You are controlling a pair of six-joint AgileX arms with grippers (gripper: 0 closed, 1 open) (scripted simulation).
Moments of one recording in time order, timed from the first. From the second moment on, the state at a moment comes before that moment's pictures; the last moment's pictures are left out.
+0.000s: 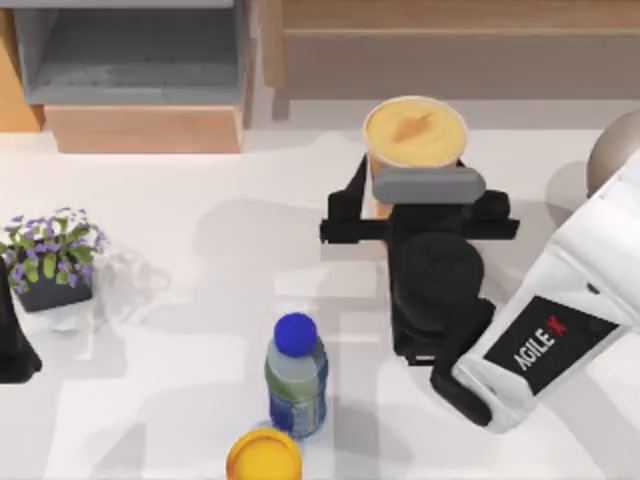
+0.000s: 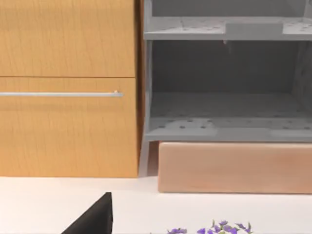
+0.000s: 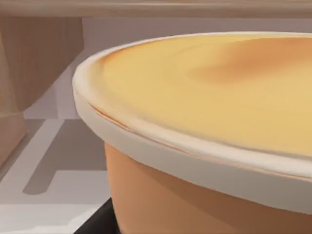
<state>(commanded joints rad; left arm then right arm) 0.00 0.00 0.00 0.00 0.00 0.00 0.76 2.25 0.85 1.40 0.80 0.01</state>
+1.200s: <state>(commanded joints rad) 0.00 0.00 0.00 0.00 0.00 0.00 0.55 1.96 1.03 1.14 0.61 -0.02</state>
